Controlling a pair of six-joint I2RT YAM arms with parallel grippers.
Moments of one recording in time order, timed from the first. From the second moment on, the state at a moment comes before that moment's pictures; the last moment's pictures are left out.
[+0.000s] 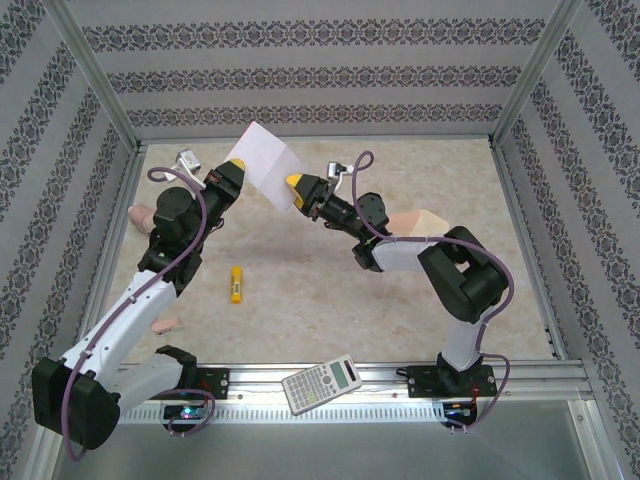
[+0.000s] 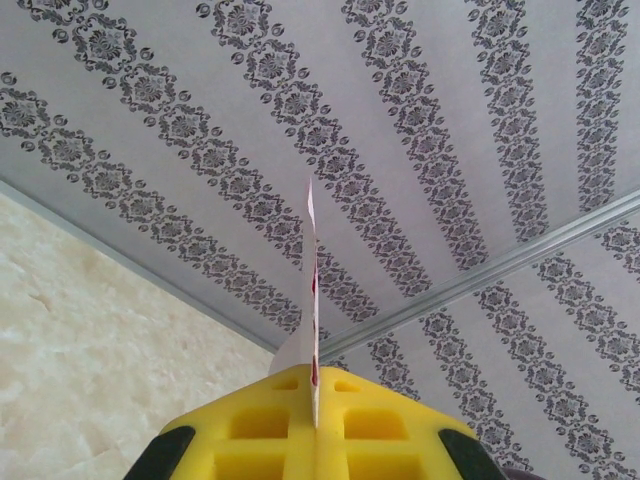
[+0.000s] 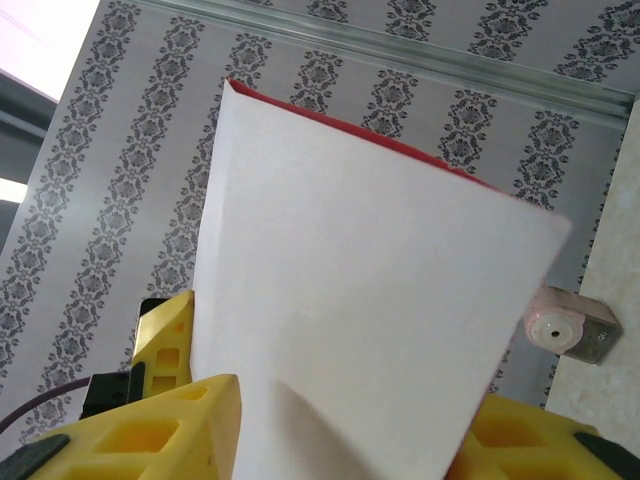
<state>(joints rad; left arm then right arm) -0.31 1.04 0.83 0.26 0.05 -1.02 0.63 1.84 0.93 1.24 -0.43 1.49</state>
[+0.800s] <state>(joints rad) -0.31 1.07 0.83 0.22 0.03 -0.92 0.62 1.77 0.87 1.25 -0.43 1.47</state>
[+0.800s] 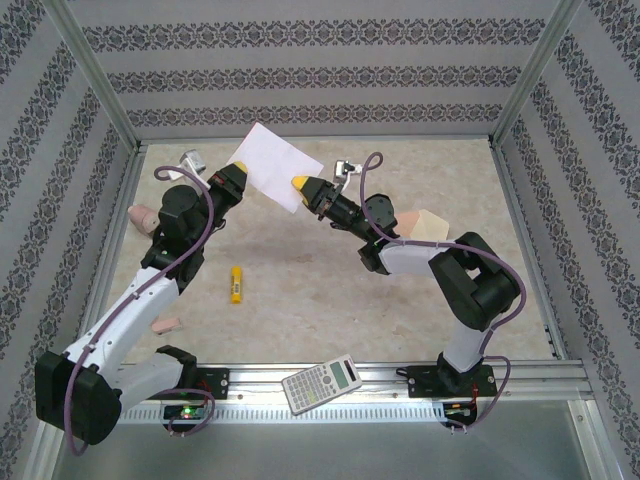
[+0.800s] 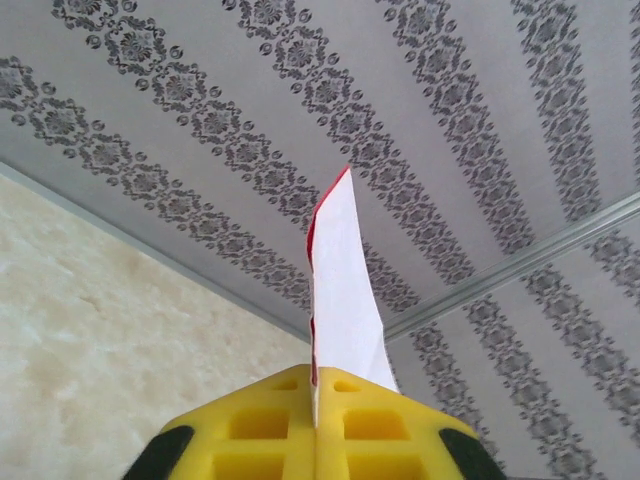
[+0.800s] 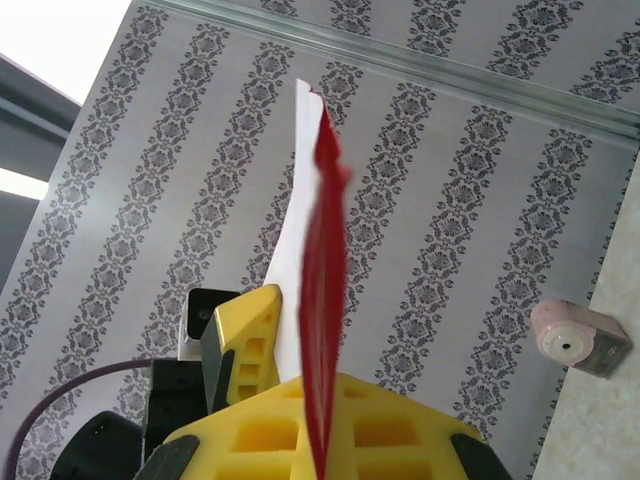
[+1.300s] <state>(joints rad) -0.29 1.00 1.13 -0.34 -0.08 -0.45 0.50 1.52 0.83 0.89 -0.59 1.25</state>
